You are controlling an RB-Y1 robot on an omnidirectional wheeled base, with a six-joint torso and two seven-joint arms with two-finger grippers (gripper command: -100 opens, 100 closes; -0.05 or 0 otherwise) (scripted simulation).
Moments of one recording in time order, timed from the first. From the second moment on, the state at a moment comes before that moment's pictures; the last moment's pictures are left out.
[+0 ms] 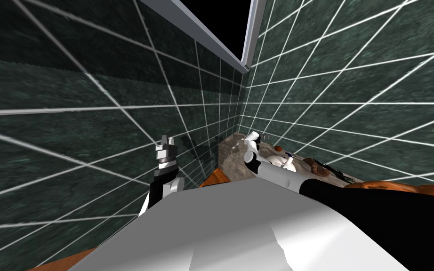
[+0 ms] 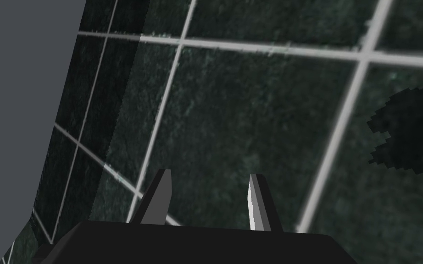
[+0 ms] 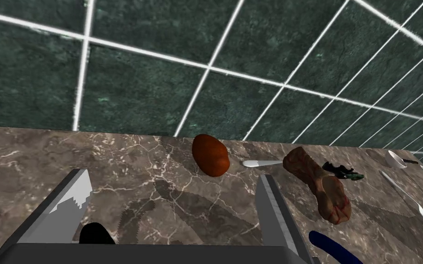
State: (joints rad) left arm 0.47 -0.02 -0.04 -2.28 0.03 -0.44 -0.09; right arm -0.79 -0.17 -0.86 -0.99 -1.54 -0.87 0.69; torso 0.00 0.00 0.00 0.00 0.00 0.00
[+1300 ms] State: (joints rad) left arm 0.47 -0.02 -0.04 -2.28 0.03 -0.44 -0.09; right arm -1.01 -0.19 -1.09 -0.68 -1.86 -1.01 0.68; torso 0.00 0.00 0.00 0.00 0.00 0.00
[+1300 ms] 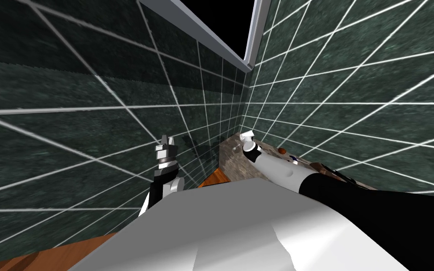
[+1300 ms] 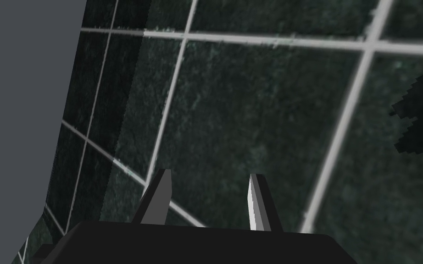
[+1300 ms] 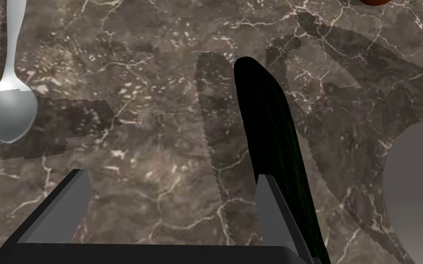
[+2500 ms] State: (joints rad) left arm 0.47 -0.02 -0.04 -2.28 0.03 -0.44 -0.09; right arm -1.15 -0.22 -1.26 -0.44 -2.07 -1.13 0.65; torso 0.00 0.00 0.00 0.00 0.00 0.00
